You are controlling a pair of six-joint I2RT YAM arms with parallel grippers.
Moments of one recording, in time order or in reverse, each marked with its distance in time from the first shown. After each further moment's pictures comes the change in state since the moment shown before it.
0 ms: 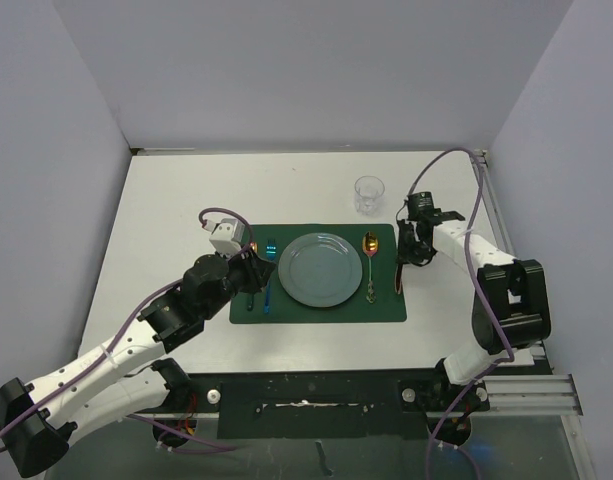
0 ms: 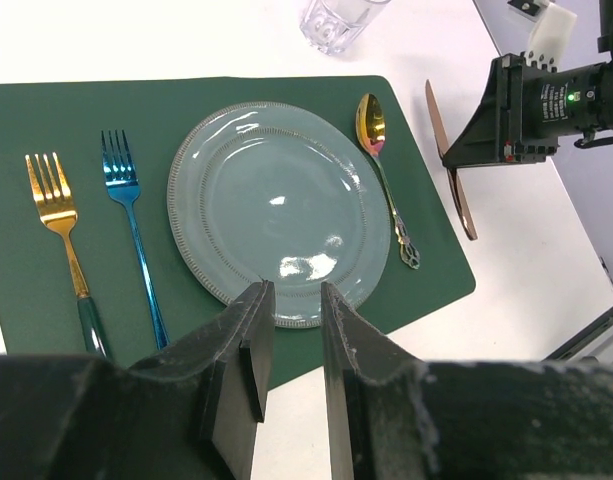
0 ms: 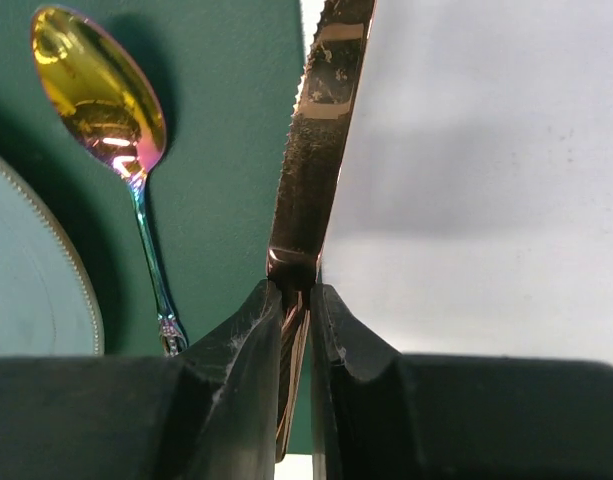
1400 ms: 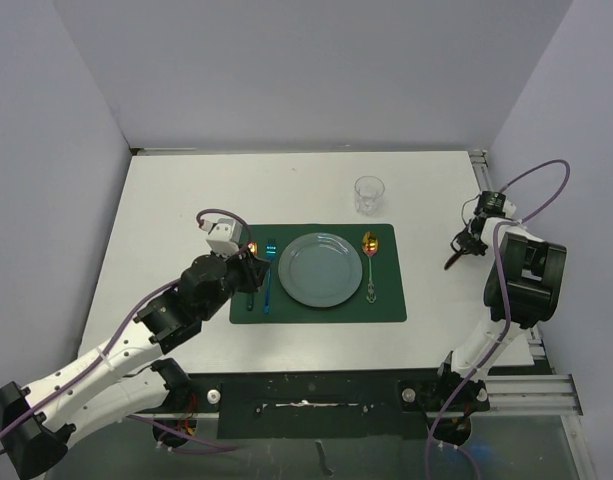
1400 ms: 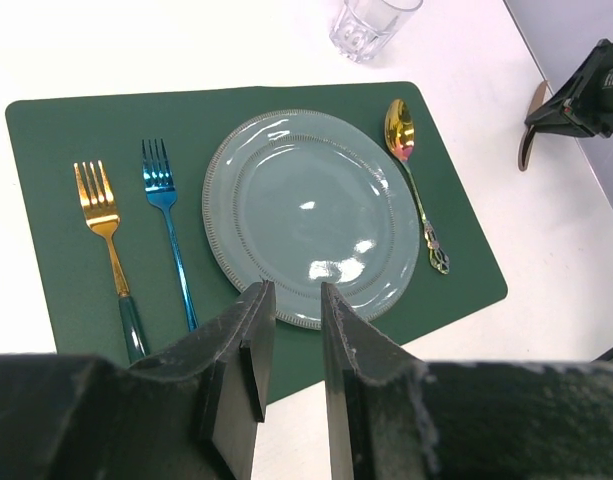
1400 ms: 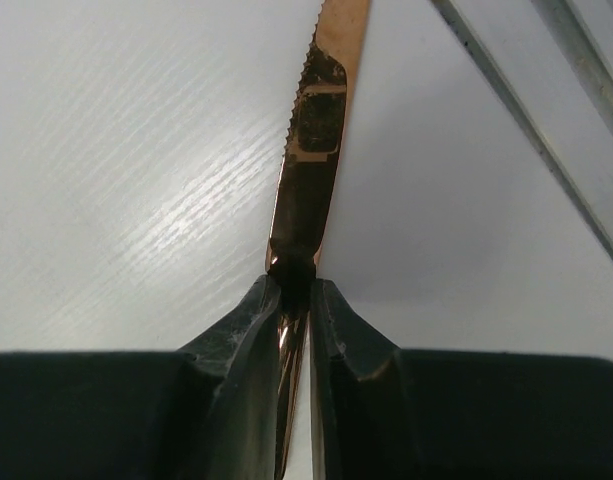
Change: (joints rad) left arm 0.000 -0.018 0.013 -0.045 -0.050 0.050; right arm -0.455 0.233 0.063 0.309 0.145 0.097
